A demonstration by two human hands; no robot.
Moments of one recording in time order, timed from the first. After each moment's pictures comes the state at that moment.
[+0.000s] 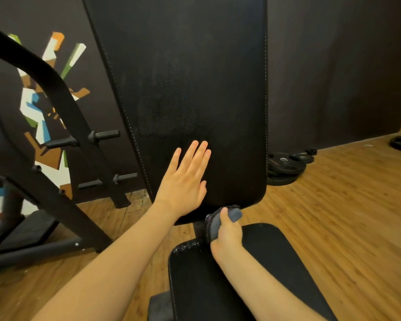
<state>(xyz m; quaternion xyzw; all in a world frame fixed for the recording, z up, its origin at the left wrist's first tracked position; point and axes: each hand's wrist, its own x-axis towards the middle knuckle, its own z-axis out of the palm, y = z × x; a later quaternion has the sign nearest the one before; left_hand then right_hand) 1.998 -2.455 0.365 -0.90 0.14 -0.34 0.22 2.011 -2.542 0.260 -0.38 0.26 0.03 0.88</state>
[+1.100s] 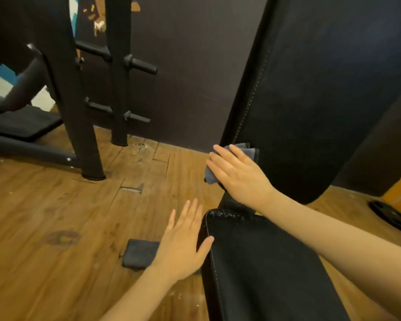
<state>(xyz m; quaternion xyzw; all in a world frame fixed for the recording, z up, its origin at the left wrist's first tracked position) 1.895 -2.376 0.179 -0.97 0.02 -0.14 -0.22 1.999 -2.487 0.328 0.75 0.50 0.34 0.28</state>
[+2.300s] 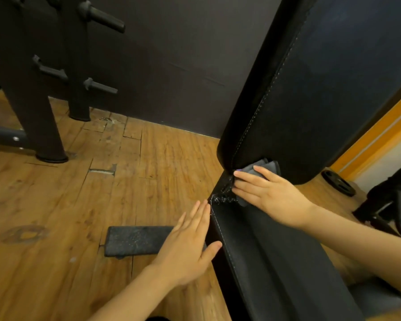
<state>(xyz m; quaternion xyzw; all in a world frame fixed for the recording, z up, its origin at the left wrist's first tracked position) 1.894 -2.356 0.163 -0.94 0.18 -0.04 -0.29 1.981 -2.546 0.298 0.75 0.51 0.22 0.36</state>
